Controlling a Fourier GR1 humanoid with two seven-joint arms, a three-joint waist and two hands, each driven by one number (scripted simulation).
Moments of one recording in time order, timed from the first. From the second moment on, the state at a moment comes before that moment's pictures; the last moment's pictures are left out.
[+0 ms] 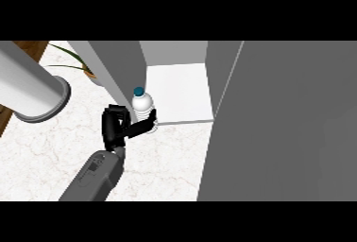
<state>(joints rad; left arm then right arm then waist) -0.39 0.10 -0.26 -0.94 0.28 0.73 -0.40 0.17 -0.32 0.57 -2.48 0.02 -0.27 0.23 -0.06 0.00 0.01</state>
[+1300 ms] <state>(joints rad) -0.37 0.18 -0.35 -0.96 0.22 0.80 -0.40 0.19 -0.33 0.56 -2.47 -0.01 -0.22 0.18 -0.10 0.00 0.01</state>
